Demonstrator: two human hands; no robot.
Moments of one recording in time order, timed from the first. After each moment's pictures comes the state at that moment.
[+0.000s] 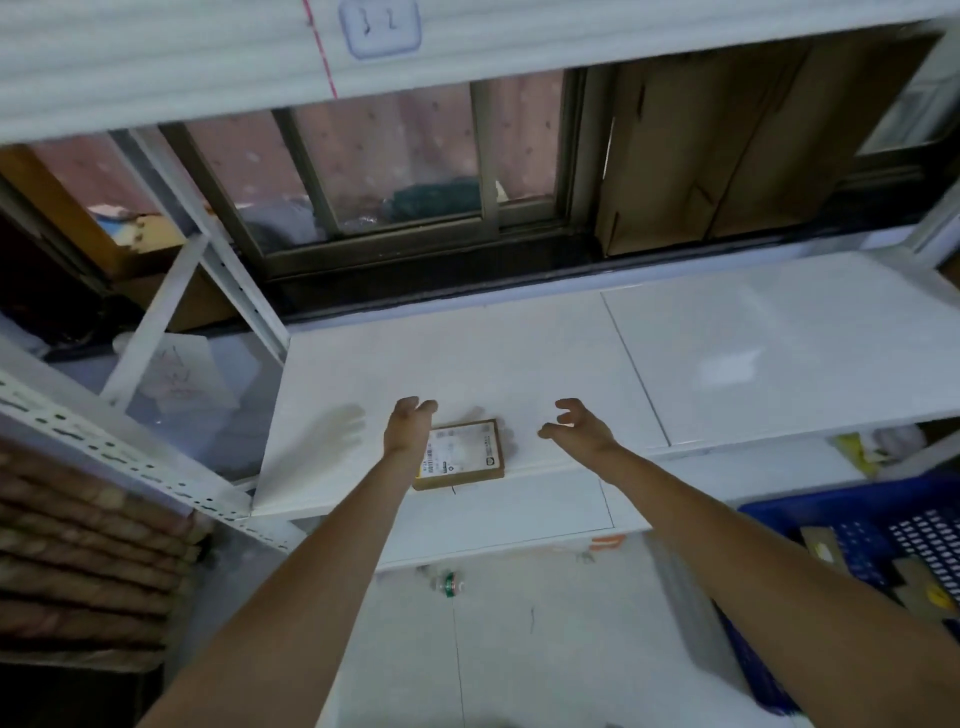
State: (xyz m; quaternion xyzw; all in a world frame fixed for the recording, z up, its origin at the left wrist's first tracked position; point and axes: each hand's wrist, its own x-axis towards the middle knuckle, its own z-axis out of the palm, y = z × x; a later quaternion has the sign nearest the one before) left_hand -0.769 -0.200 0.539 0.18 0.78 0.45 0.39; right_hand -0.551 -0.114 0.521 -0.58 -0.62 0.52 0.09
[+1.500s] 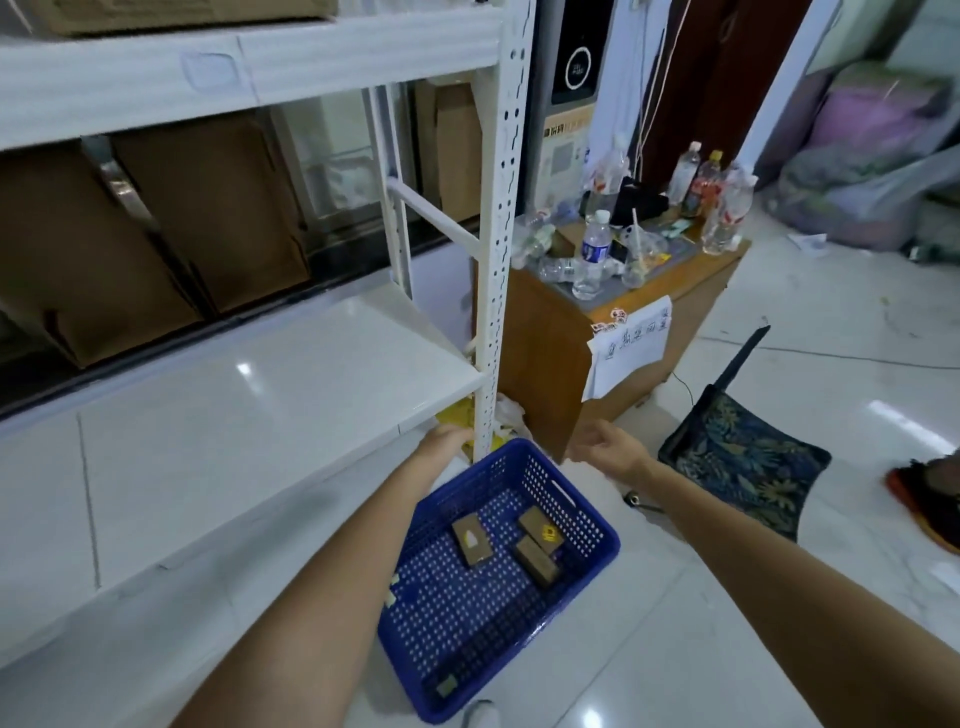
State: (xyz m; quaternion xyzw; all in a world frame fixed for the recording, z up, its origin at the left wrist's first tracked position) left_hand 0.041 0.039 0.577 0.47 0.63 0.19 0.59; right_hand 0.296 0.008 0.563 -0.74 -0.51 0.42 0.14
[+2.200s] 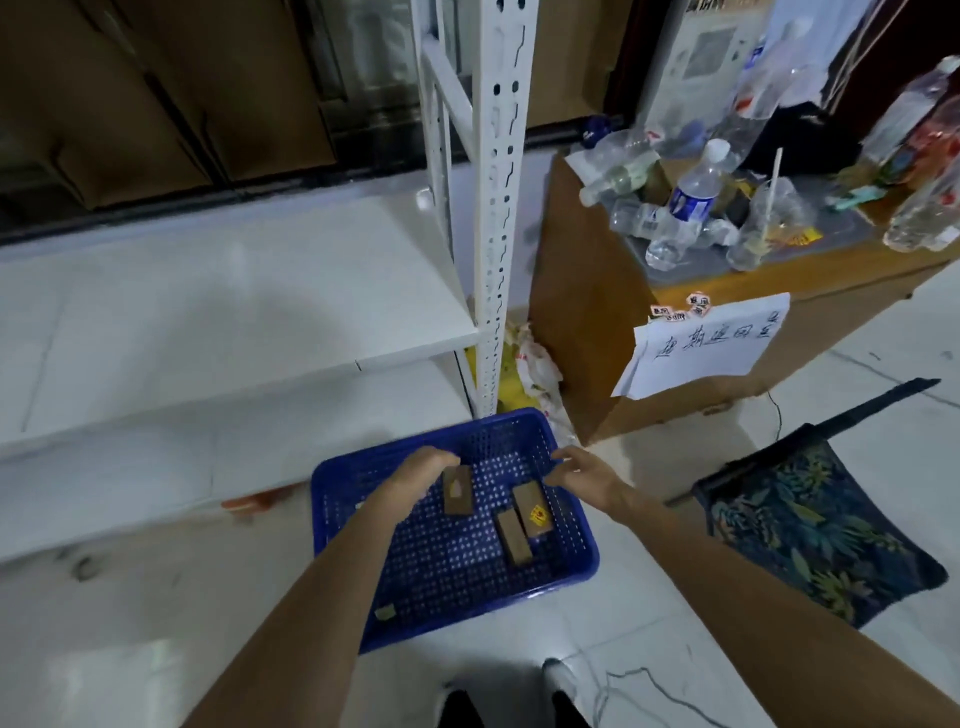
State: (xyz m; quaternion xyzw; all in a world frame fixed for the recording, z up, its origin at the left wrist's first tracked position) left_hand 0.155 0.069 0.438 0.25 0.75 0.16 0.59; right_hand 0.393 0.118 0.418 -0.63 -0.56 0.54 0.00
